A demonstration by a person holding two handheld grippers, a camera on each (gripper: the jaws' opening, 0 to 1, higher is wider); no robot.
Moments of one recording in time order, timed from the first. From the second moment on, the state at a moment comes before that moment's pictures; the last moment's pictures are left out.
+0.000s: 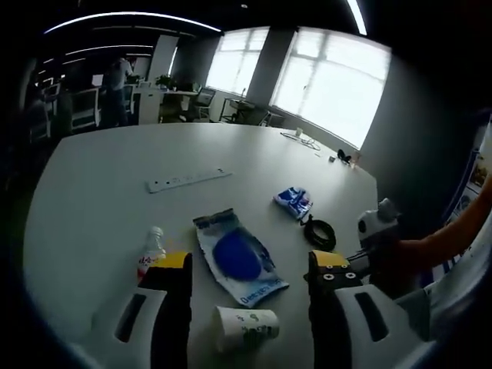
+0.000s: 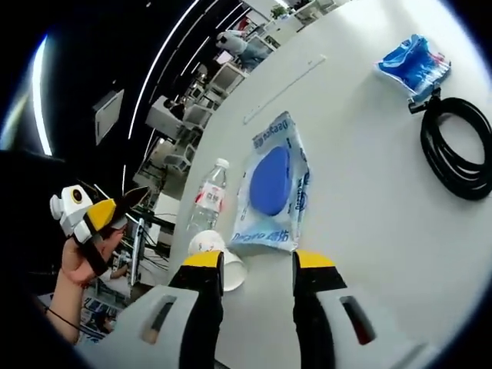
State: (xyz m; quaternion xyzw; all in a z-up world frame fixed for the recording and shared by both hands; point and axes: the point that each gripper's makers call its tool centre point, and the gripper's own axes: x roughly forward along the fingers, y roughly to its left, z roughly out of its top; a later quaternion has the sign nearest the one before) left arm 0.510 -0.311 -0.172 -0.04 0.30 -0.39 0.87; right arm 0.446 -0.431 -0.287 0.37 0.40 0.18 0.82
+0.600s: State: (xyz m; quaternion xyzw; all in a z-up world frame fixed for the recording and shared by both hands) left arm 0.506 -0.308 -0.182 -0.06 0.31 -0.39 0.87; right arm 0.453 -0.422 -0.309 0.52 0.41 0.09 0.74
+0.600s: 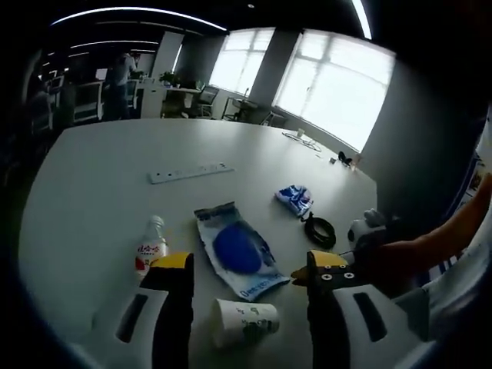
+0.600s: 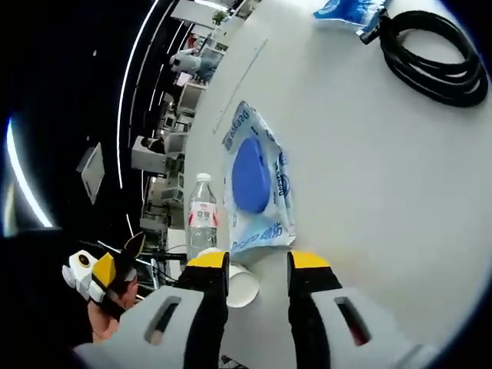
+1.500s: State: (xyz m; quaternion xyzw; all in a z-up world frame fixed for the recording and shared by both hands) left arm 0.507 -0.309 -0.198 -0.07 0.31 -0.39 0.86; right arm 0.462 -0.427 -0.334 0.57 0.41 0.01 0.71
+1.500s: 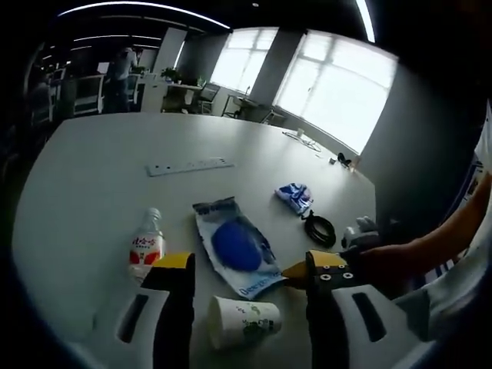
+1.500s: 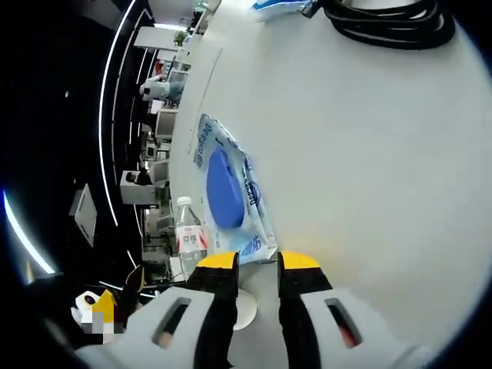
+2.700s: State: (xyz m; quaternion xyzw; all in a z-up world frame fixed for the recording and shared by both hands) left arm 0.566 -0.343 -0.189 0.00 0.30 -0.42 0.86; right arm 0.463 -0.435 -0.340 0.59 0.40 -0.01 0.70
